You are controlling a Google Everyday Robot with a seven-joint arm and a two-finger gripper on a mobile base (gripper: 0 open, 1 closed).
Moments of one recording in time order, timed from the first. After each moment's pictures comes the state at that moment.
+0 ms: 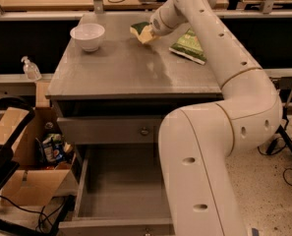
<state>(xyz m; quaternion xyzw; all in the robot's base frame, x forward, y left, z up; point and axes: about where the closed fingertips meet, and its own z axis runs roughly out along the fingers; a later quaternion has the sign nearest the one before) 0.884 -0.035 0.865 -0.34 0.86 0.12 0.37</state>
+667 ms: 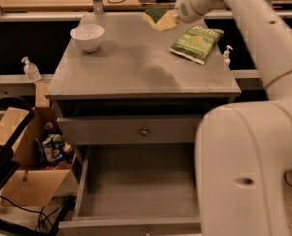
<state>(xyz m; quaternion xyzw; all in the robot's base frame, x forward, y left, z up) 0.843 -0.096 0.932 -0.34 0.84 0.12 0.41</state>
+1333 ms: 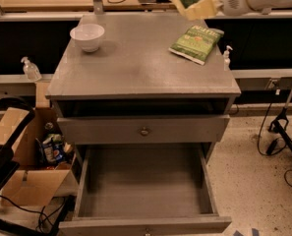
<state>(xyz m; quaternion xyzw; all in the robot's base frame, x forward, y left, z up) 0.728 -0.160 1.015 -0.34 0.79 0.15 0.49</state>
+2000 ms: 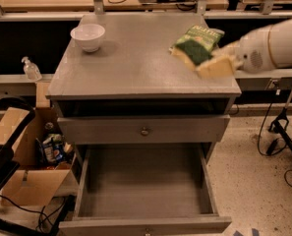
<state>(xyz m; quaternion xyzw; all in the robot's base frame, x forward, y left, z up) 0.595 -0.176 0.932 -0.39 0.80 0.19 0.42</state>
